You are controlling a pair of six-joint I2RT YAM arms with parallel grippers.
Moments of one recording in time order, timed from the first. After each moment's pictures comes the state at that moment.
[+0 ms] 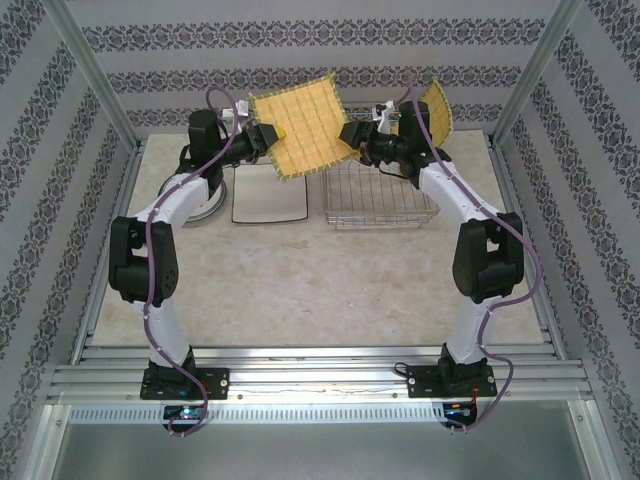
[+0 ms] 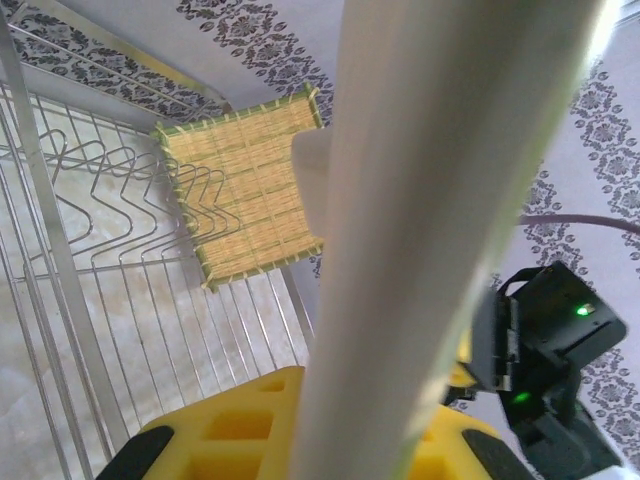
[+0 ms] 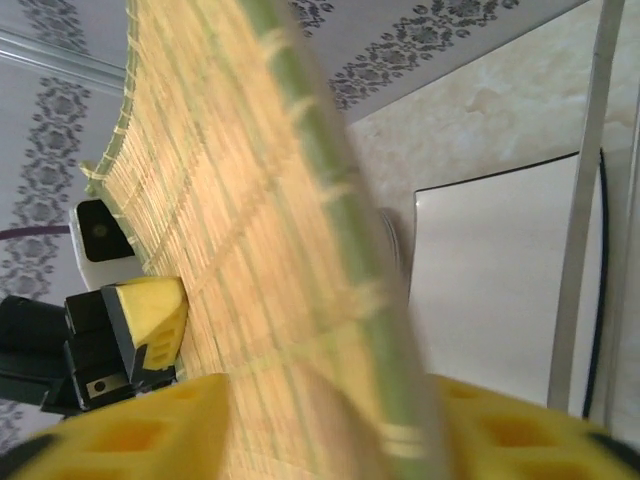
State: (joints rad) left arm -0.11 1.89 1.47 0.30 0.87 -0.98; right arm 0.22 1.91 1.62 -0.11 -0.79 0.90
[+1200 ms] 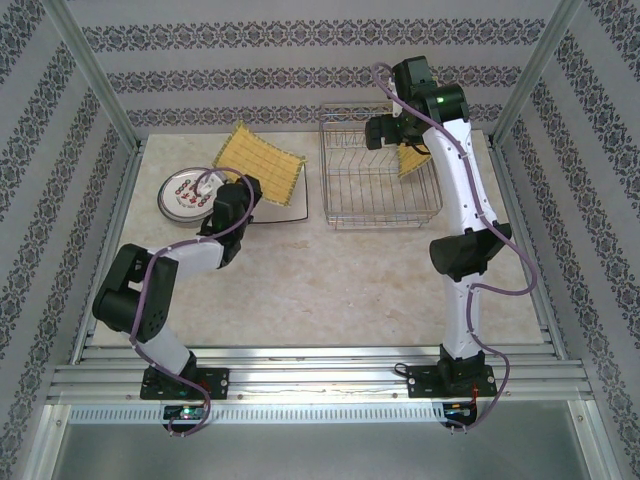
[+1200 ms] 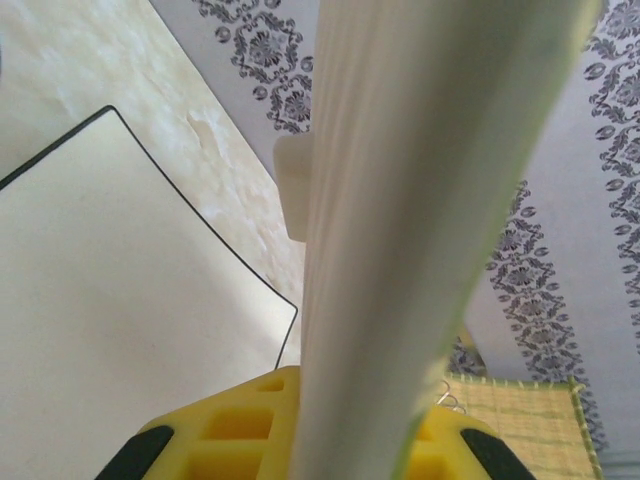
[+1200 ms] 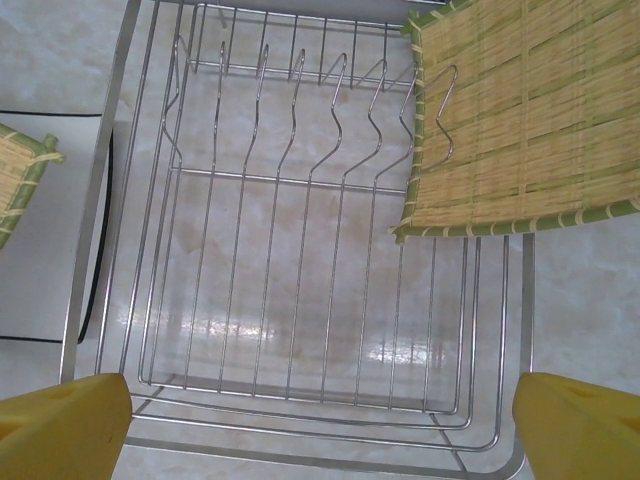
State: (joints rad) left arm -0.32 1.65 0.81 0.62 -0.29 -1.14; right arm 0.27 2.17 2.67 -1.48 0.09 0.13
